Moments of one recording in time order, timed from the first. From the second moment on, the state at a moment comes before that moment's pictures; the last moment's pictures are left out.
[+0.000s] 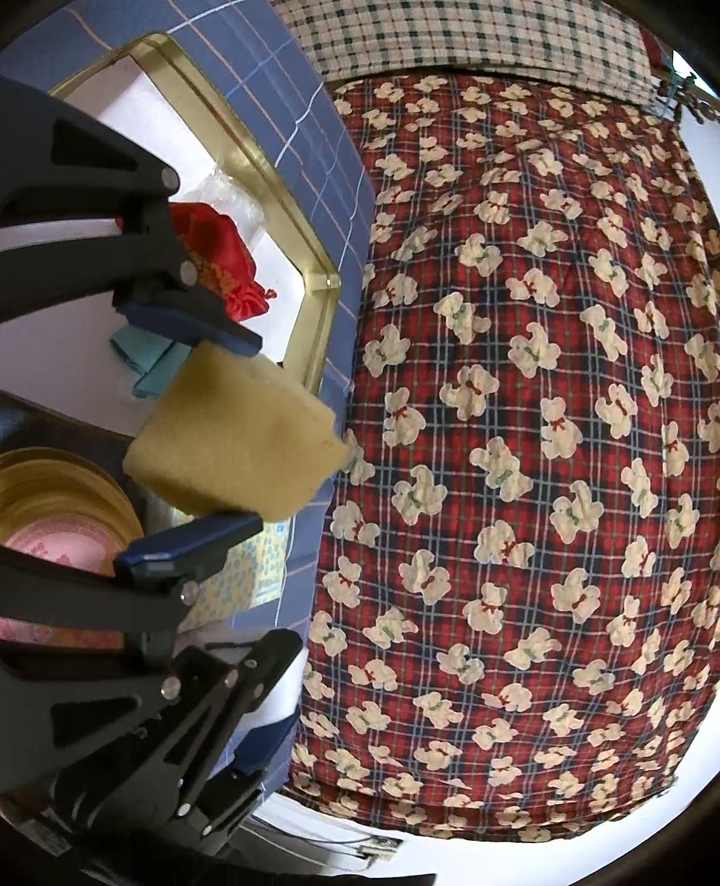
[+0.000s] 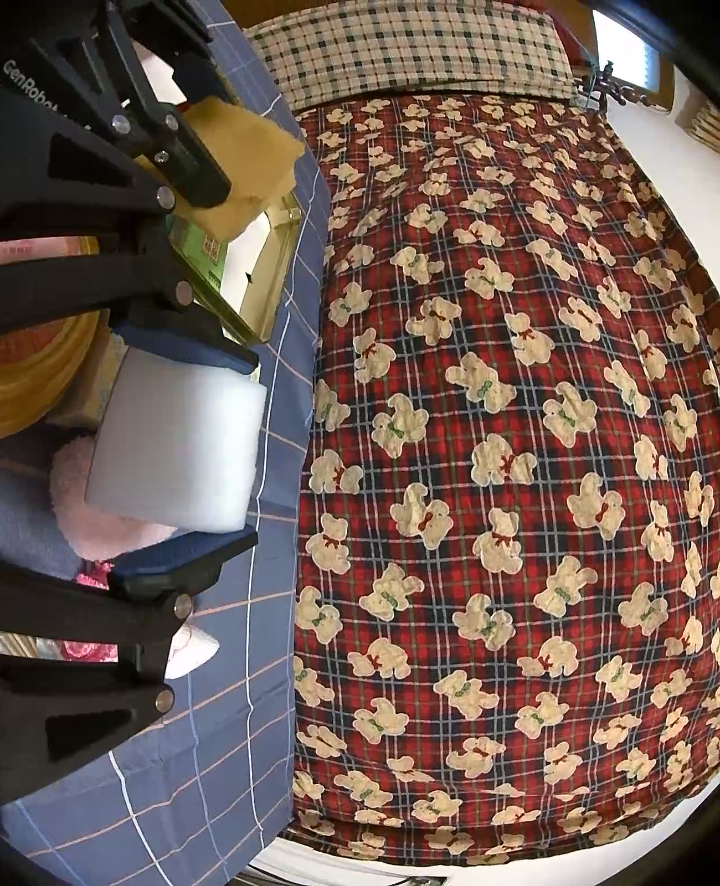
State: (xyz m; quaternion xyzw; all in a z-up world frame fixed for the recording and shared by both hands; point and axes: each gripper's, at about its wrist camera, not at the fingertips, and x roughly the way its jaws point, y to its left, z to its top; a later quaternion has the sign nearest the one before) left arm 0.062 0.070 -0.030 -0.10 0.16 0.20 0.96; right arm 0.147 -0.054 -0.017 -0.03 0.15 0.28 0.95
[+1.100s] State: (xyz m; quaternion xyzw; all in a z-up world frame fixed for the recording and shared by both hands) left arm 0.044 0.210 -0.007 -0.14 0.27 0.20 0.93; right arm 0.157 0.084 0.004 -0.08 0.29 0.38 0.88
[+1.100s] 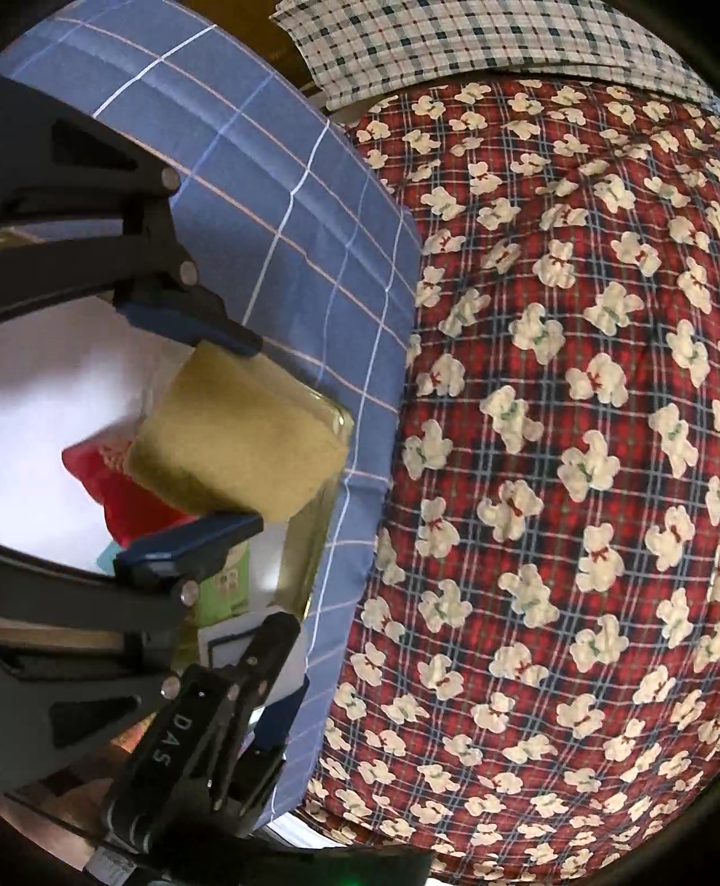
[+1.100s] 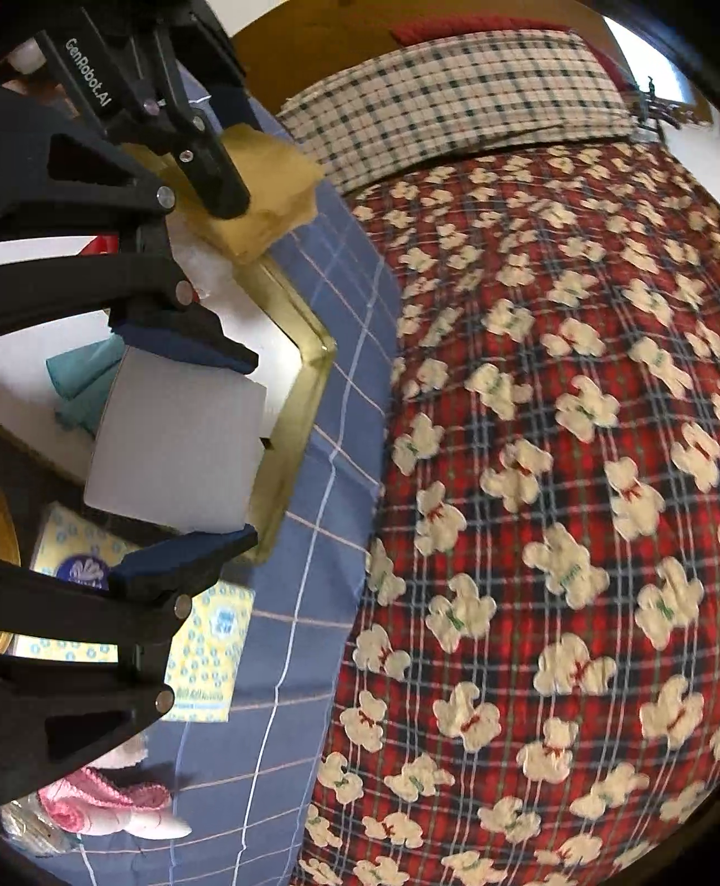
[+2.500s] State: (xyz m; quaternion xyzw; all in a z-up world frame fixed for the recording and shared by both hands) left arm 0.035 0.089 -0.015 -0.09 0.23 0.14 0.96; right arm 0.137 -0.142 -0.011 -0.06 0.25 0.29 0.92
